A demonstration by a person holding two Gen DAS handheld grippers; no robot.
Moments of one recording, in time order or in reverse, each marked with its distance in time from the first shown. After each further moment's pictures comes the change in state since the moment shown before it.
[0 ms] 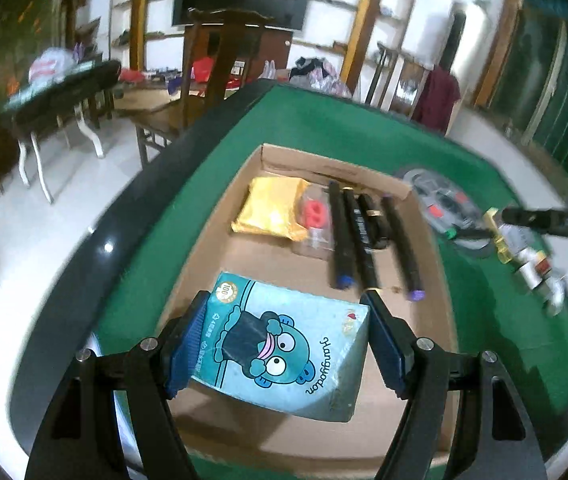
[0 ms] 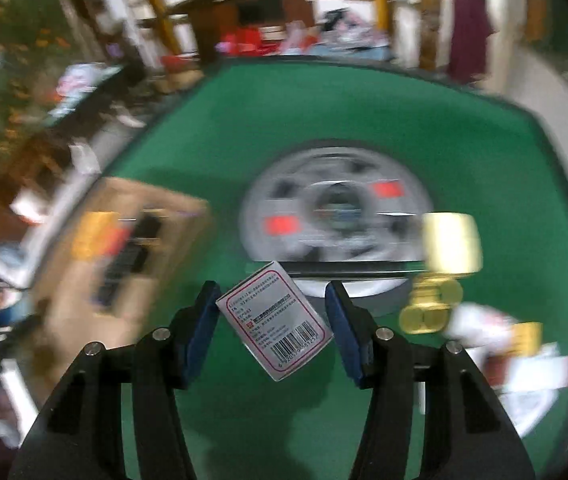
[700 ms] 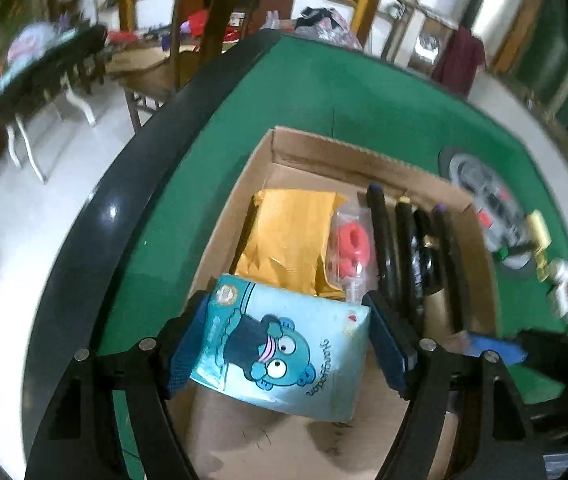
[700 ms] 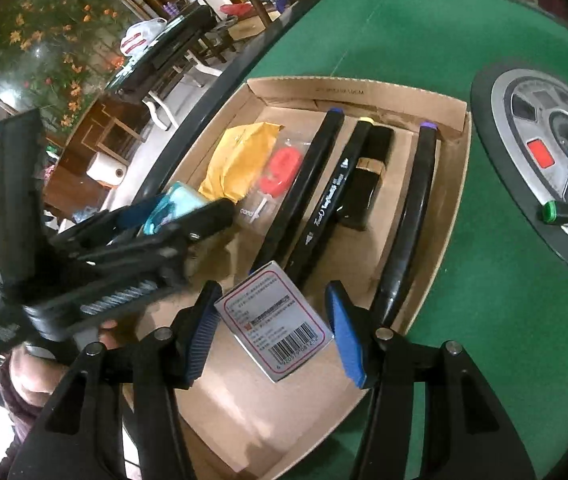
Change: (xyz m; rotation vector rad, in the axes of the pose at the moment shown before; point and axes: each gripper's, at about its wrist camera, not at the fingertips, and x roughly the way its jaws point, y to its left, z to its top) left arm 0.080 0.023 0.051 -0.058 0.192 -0.049; right arm 0.100 0.127 -0.026 0.015 0.195 0.259
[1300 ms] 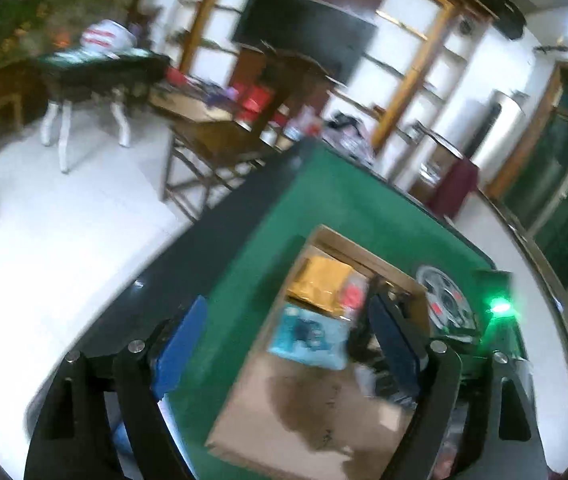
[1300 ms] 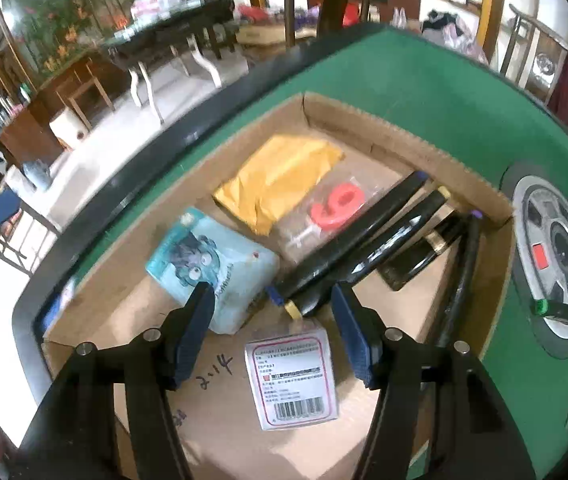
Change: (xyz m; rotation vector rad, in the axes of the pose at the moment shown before) left arm -0.127 0.064 -0.063 -0.251 -0.377 -0.034; right arm 0.026 0.066 0.006 -0.251 -0.084 -0.223
